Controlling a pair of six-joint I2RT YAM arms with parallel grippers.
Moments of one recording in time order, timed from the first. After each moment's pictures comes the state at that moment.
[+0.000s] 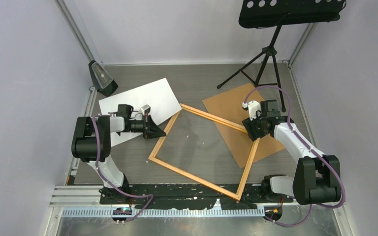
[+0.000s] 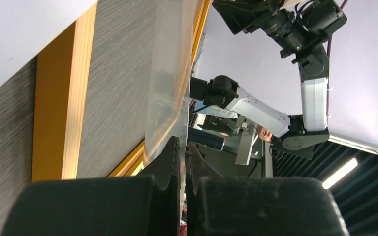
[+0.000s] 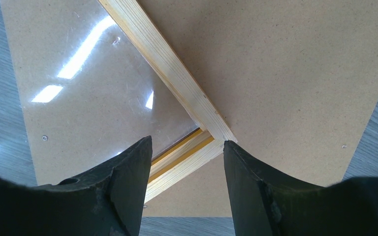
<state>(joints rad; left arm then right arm) 0.01 1.75 0.74 -0.18 1.29 -0.52 0.07 1.25 0.73 -0.53 -0.11 -0.41</state>
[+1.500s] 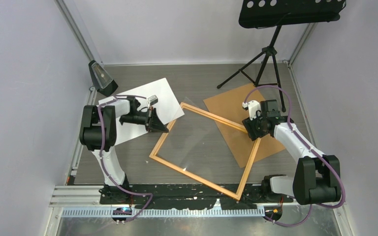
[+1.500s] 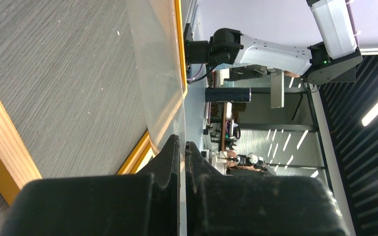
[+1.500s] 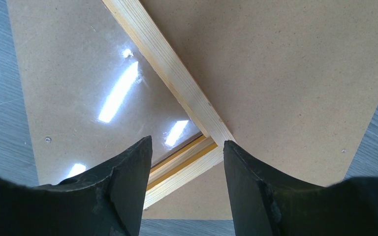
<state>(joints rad) -0.05 1.91 1.09 -0.87 1.42 0.28 0.07 1.25 0.73 -0.52 -0.11 -0.42</state>
